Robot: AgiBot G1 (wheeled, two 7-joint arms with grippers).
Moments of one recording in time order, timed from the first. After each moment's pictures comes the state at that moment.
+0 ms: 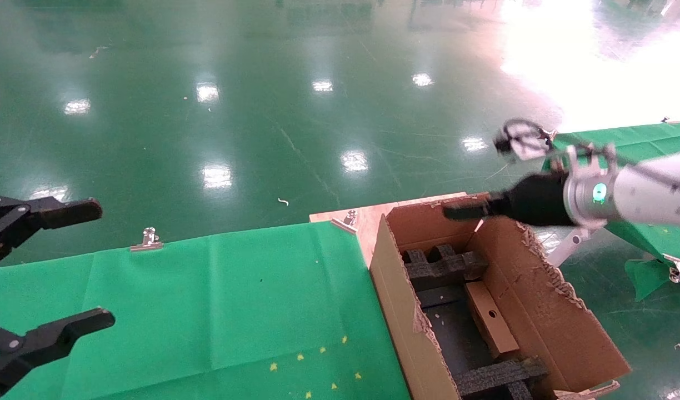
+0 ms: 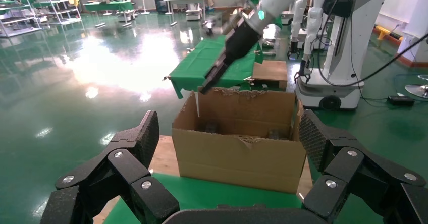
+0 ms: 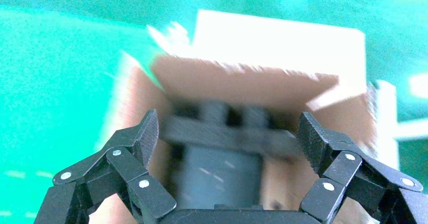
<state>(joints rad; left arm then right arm) -1.07 0.57 0.35 -1.23 0.65 1.44 -0.13 2.10 -0.43 -1.87 1.34 -1.50 -0.68 1.64</state>
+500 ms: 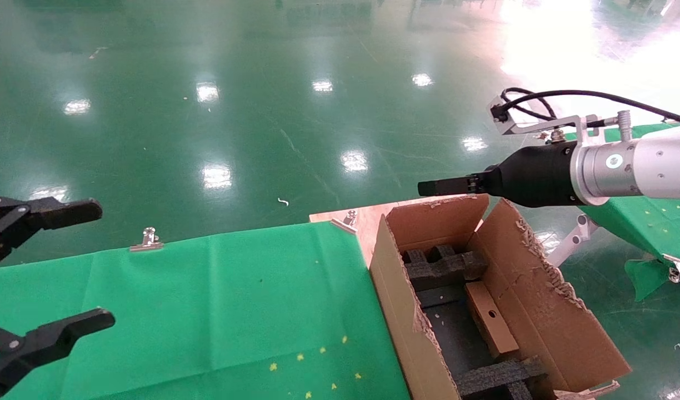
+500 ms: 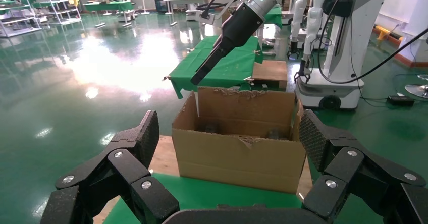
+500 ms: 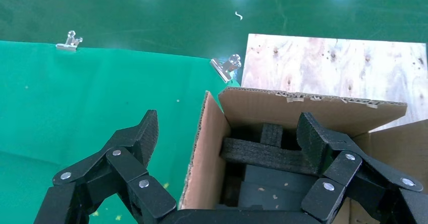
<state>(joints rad) -1.07 0.57 0.35 -1.23 0.65 1.44 -0.13 2.13 -0.42 -1.75 1.35 -1.28 -0.77 1.48</state>
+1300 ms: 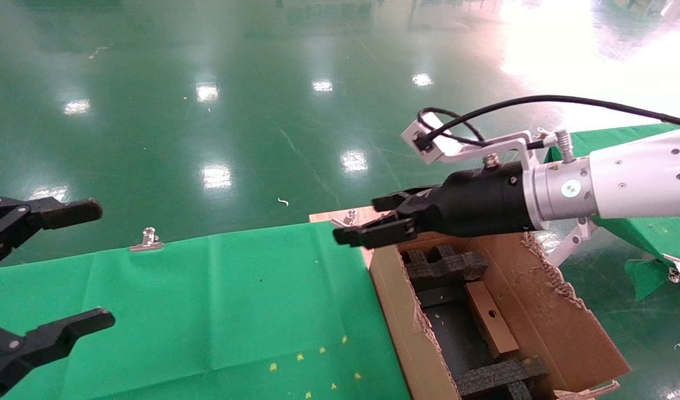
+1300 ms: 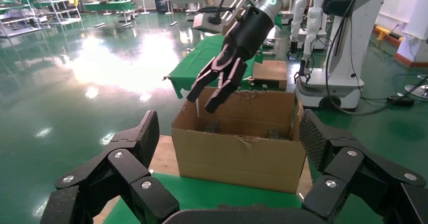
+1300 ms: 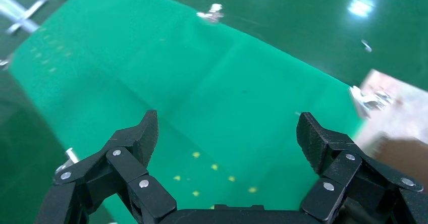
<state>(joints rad) -1.07 0.57 0.35 -1.23 0.65 1.44 -0.13 1.74 -0.49 -1.20 1.33 -1.08 -1.04 1.01</state>
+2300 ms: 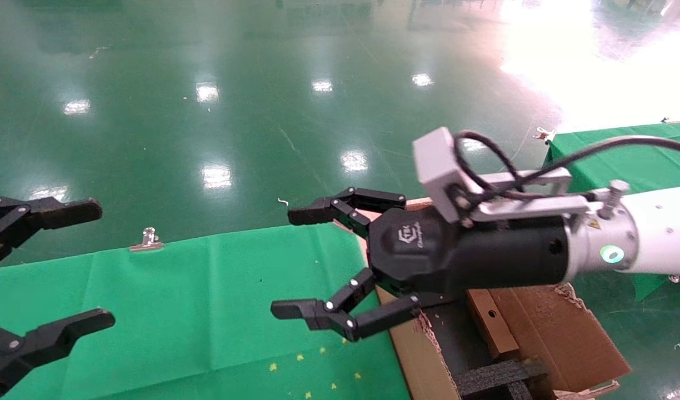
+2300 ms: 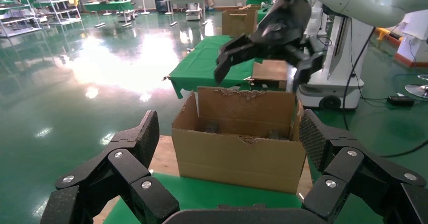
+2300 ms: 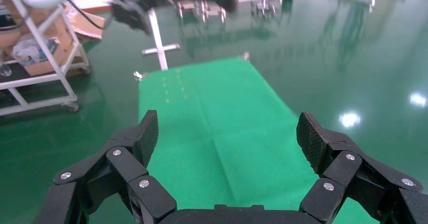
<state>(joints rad) -1.07 0.57 0.35 -1.23 0.65 1.44 -0.13 1.21 -0.59 -0.47 1.29 -0.80 -1.40 0.36</state>
